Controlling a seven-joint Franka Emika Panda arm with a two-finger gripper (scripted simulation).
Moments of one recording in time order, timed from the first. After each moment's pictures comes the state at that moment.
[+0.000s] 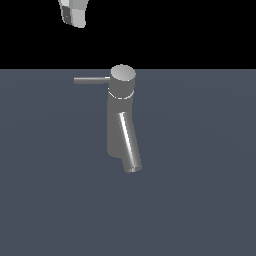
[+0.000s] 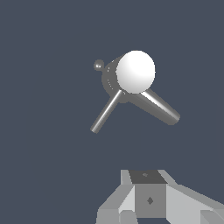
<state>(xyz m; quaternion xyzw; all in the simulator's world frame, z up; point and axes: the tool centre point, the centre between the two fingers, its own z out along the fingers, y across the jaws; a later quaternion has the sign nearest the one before) -0.183 0.072 0.356 -0.92 0.35 -0.10 0.13</state>
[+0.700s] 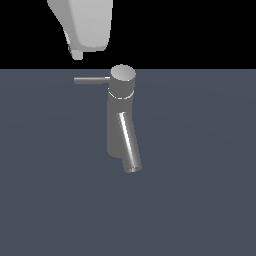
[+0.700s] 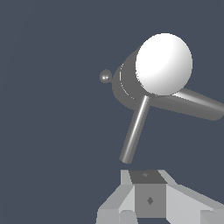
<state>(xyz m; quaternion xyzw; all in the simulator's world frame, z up) -0.134 0.094 0.320 -0.85 0.48 -0.14 0.18</state>
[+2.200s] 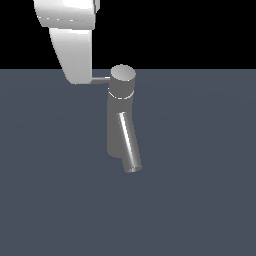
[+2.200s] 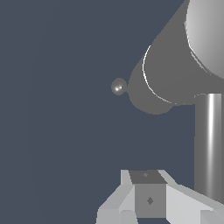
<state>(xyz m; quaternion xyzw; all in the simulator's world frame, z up) -0.075 0.103 0.290 -0.75 0.59 -0.18 0.23</state>
